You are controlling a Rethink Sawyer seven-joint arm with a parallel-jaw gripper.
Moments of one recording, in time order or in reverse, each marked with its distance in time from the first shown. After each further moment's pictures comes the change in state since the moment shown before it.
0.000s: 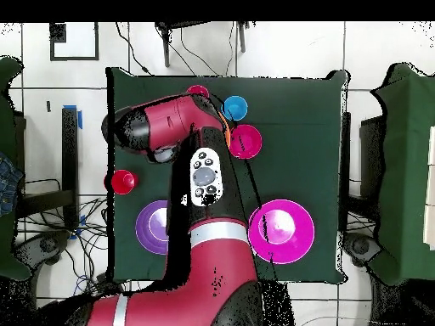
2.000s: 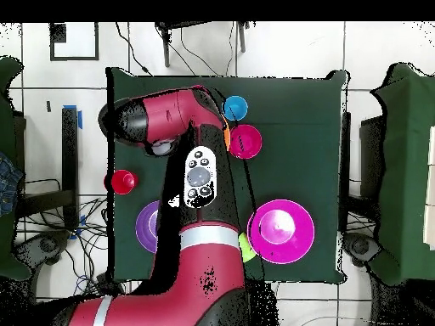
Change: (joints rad) arm 0.047 0.017 -0.096 -0.066 0.093 0.002 0.012
